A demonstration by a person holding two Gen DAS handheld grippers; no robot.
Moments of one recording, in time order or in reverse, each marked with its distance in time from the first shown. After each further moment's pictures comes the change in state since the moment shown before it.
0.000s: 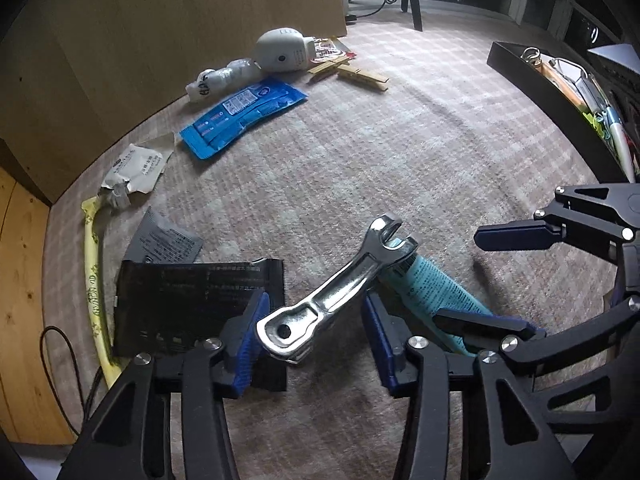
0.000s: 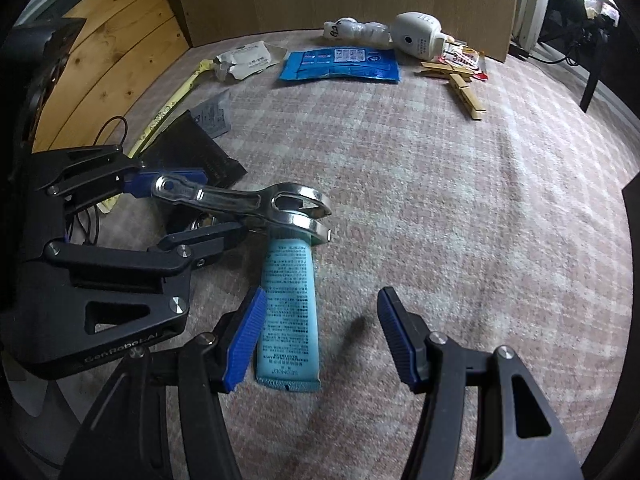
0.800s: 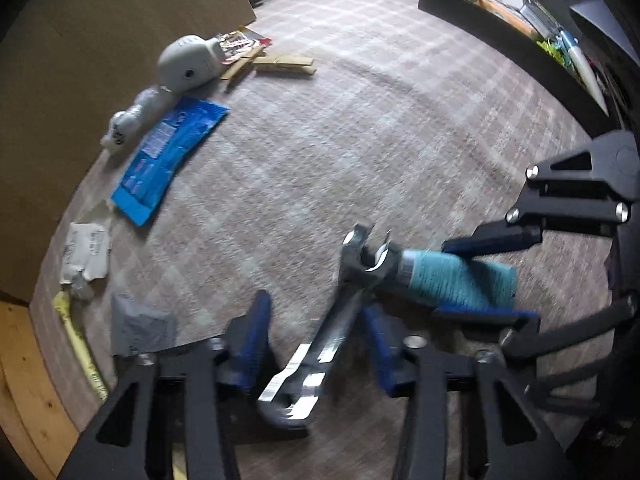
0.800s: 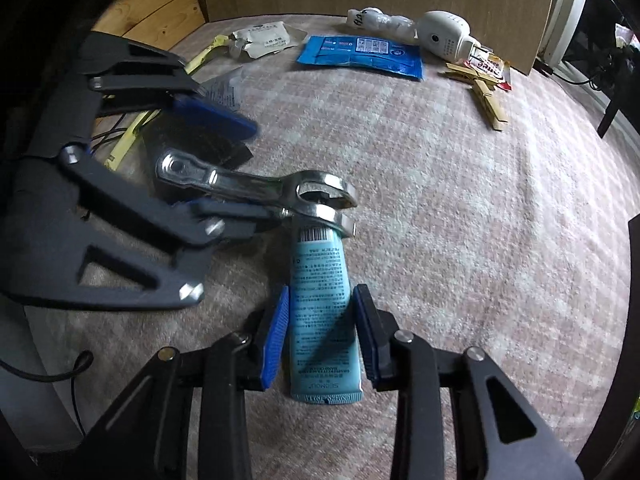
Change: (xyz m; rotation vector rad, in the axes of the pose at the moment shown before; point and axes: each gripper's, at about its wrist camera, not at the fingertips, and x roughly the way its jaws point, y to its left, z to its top) left arm 0.026 -0.017 0.042 0.296 0.121 -0.107; right arm 0.010 0.002 0.006 -0.095 0.048 -0.008
